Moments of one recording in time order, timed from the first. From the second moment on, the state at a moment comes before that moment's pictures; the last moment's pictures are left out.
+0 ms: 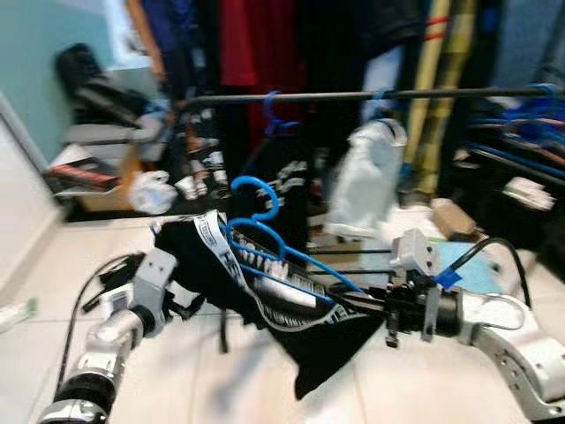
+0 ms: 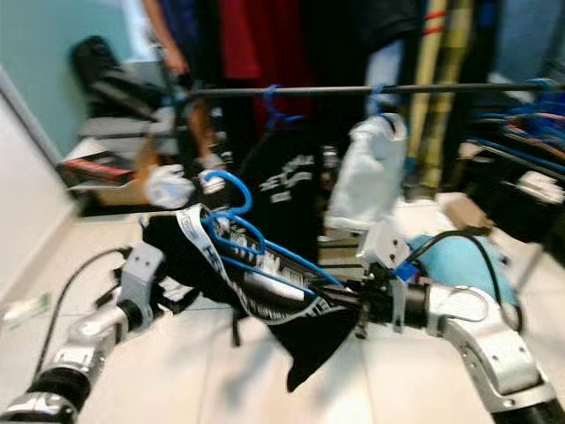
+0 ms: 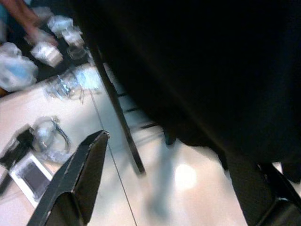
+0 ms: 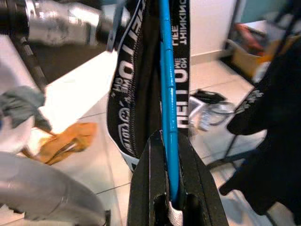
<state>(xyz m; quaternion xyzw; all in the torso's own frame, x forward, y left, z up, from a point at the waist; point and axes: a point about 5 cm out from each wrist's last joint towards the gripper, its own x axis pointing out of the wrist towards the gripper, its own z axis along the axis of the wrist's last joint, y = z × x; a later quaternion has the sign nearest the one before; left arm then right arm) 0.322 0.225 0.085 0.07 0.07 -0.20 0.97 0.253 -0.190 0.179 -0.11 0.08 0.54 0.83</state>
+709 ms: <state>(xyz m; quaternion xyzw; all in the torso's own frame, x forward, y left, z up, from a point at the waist) 0.269 0.233 0.230 0.03 -0.16 -0.54 0.83 0.284 -0.211 0.240 -0.16 0.06 0.58 0.80</state>
